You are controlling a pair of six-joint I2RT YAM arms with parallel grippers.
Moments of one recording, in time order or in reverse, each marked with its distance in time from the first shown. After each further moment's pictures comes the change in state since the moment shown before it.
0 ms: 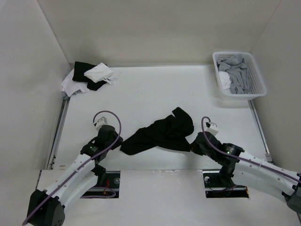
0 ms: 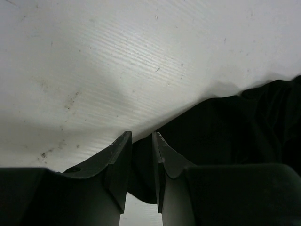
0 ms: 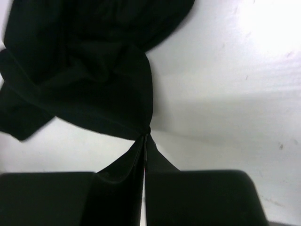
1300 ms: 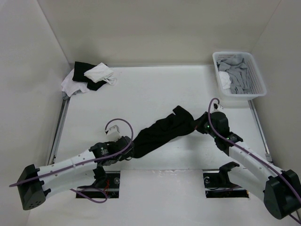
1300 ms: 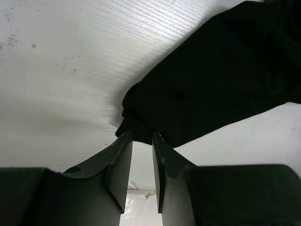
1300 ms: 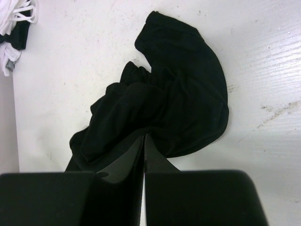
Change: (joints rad) left arm -0.604 0.112 0.151 -0.351 -0.263 -0.449; right arm -0.550 0.209 0.000 0.561 -0.376 -0.300
